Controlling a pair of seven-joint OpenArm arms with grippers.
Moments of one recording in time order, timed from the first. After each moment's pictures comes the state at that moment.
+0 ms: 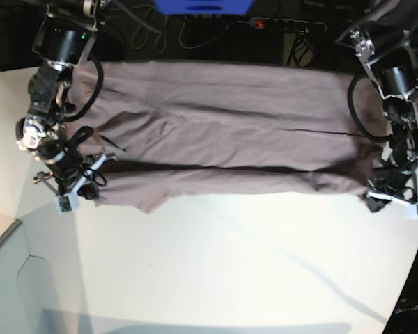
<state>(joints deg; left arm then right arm) -14.0 -15.2 -30.1 55.9 -23.5 -26.4 25.4 2.5 2.0 25.5 80.2 -10.1 39.0 -21.0</state>
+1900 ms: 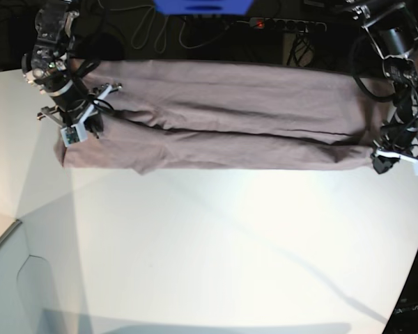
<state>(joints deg) -2.5 -15.1 -36.2 60.0 -29.1 -28.4 25.2 -16.4 -0.9 25.4 89.8 -10.3 39.0 -20.7</state>
